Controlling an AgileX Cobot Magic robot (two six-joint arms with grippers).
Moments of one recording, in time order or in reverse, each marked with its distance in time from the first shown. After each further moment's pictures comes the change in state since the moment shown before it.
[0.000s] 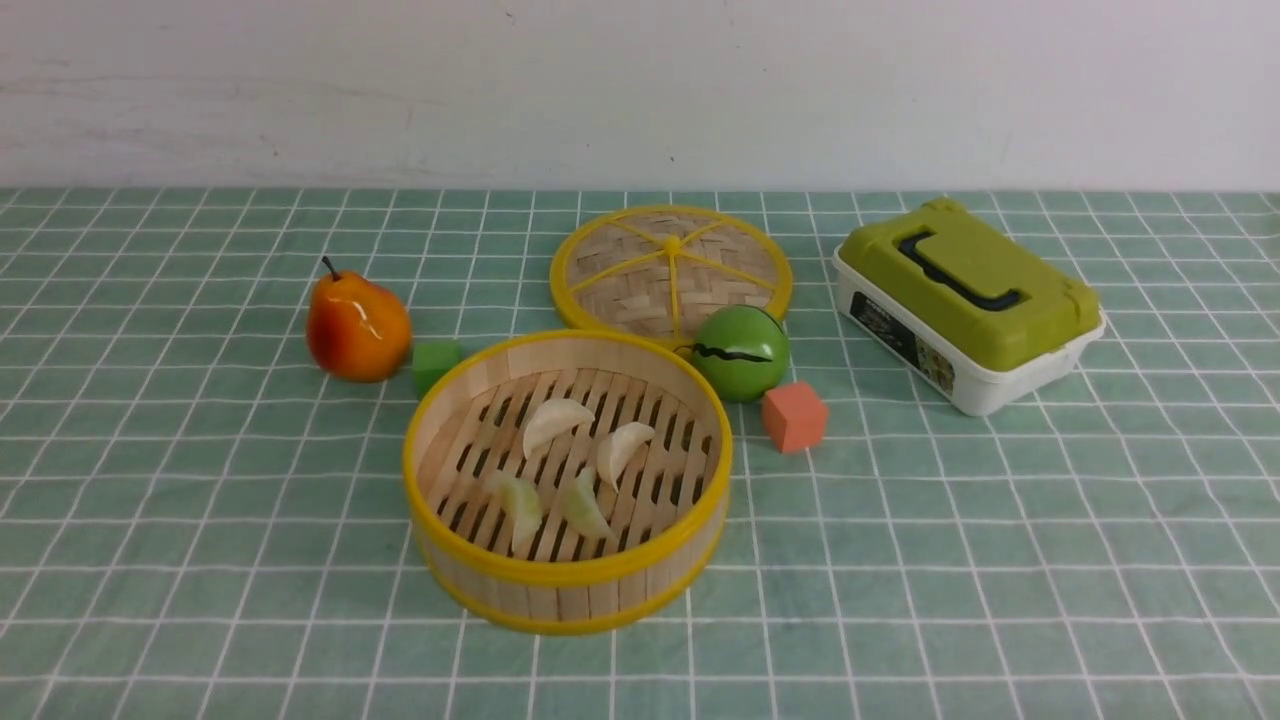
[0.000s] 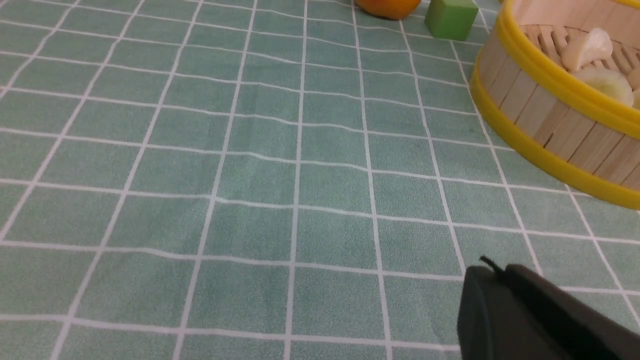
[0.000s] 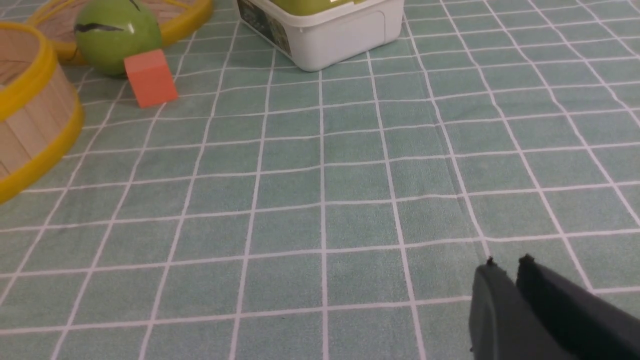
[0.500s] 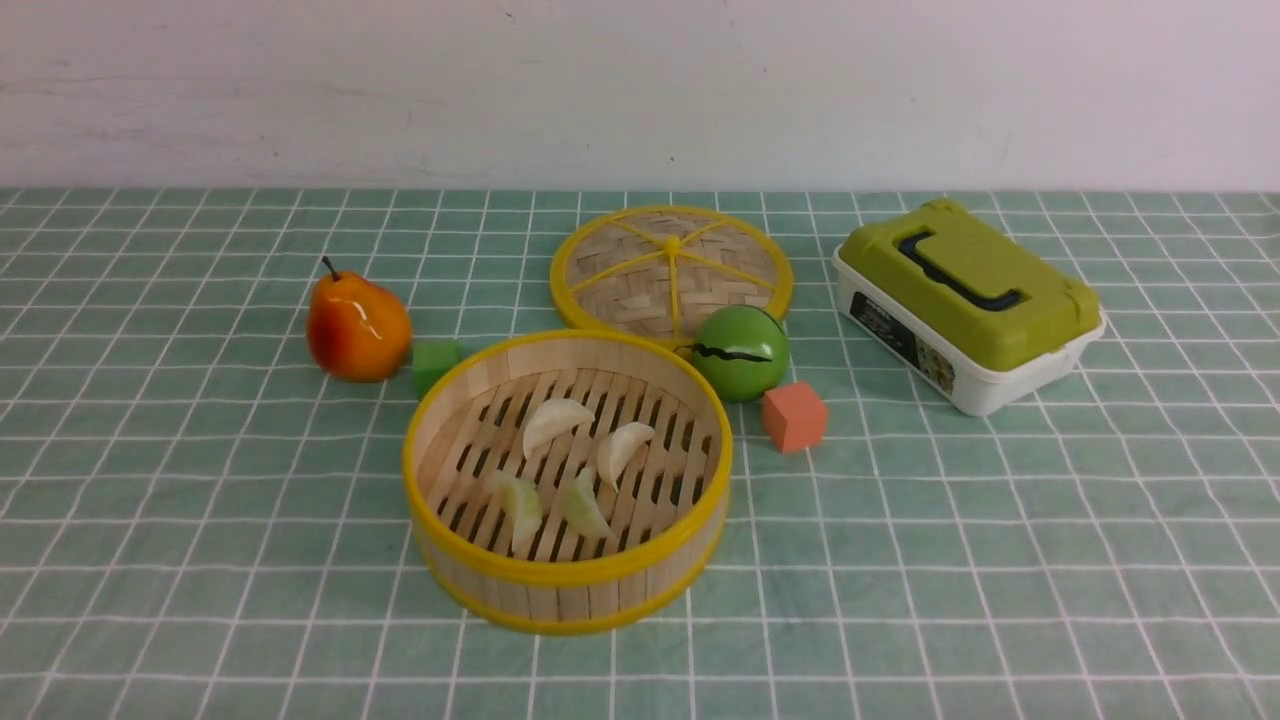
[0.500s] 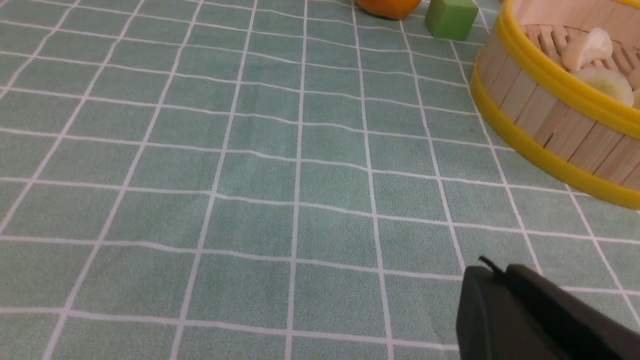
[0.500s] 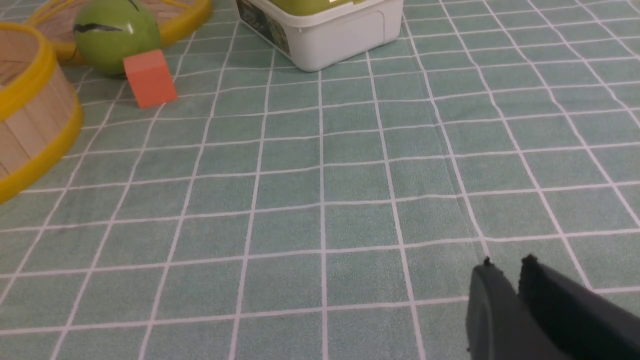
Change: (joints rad) right arm 0.000 0.000 0.000 0.000 0.000 0.000; left arm 0.000 0.000 0.000 0.000 0.000 0.000
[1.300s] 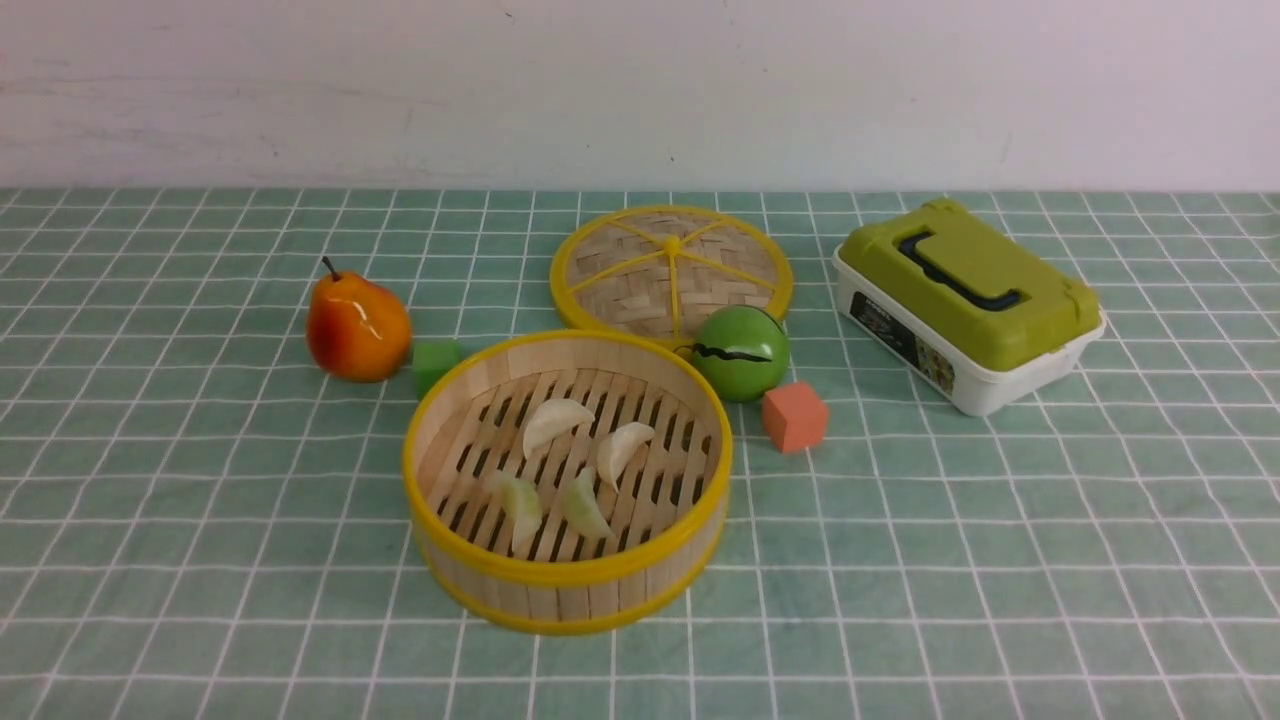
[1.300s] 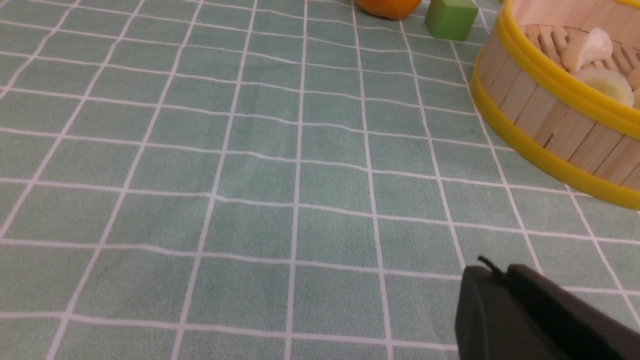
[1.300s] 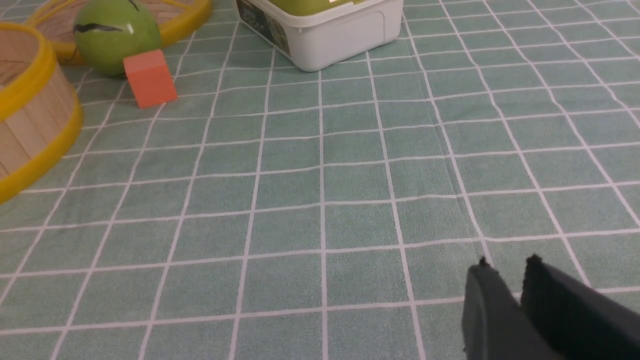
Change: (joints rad) right arm 0.000 0.000 0.000 -0.001 0.000 0.000; left arm 0.000 0.000 0.000 0.000 0.000 0.000
